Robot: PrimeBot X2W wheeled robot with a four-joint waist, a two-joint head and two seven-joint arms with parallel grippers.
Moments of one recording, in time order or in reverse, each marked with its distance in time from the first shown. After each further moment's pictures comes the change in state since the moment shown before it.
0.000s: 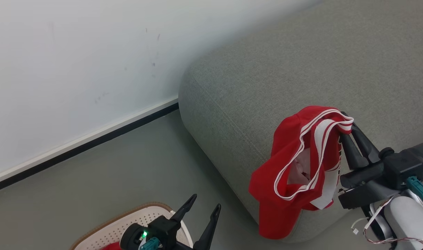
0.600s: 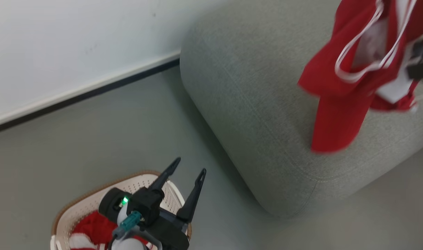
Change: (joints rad) left arm -0.092 0.066 0.035 -0.087 0.046 0.002 0.005; right arm -0.470 -0.062 -0.125 0.151 0.058 0.096 0.012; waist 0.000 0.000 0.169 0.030
